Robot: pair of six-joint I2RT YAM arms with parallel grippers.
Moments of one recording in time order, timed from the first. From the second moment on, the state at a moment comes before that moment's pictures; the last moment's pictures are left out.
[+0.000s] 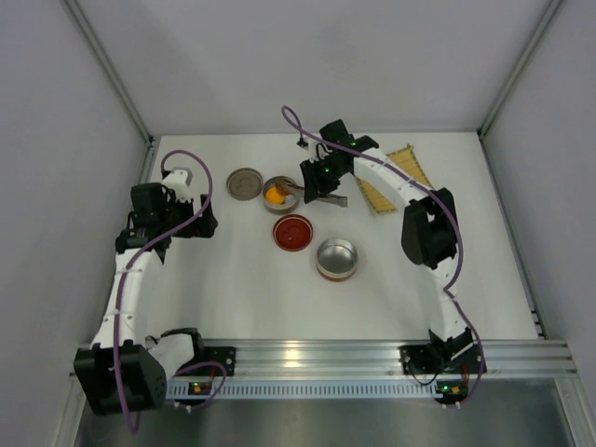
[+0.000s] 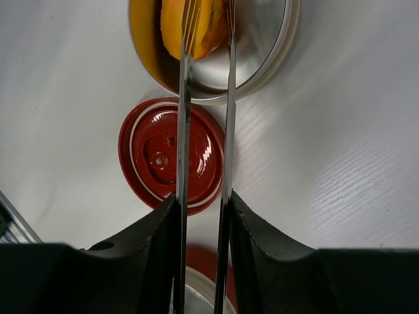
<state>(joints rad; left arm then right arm) 0.11 1.07 0.91 -0.52 0.30 0.08 0.53 2.22 2.02 -0.83 -0.44 0.01</state>
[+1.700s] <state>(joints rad) 0.11 1.02 0.91 -0.53 0.30 0.08 -0.11 1.77 1.57 -0.93 -0.32 -0.30</state>
